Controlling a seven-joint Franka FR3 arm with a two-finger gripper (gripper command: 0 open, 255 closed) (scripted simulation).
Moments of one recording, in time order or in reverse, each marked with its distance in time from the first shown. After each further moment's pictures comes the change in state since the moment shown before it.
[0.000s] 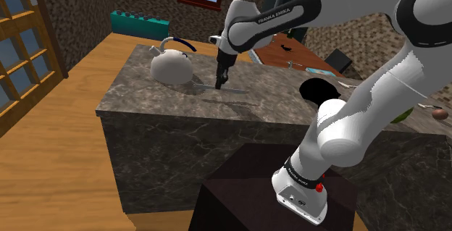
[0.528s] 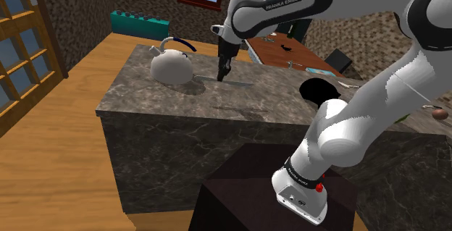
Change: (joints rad) arm -0.004 -0.057 0.010 0.059 -0.013 -0.114 0.013
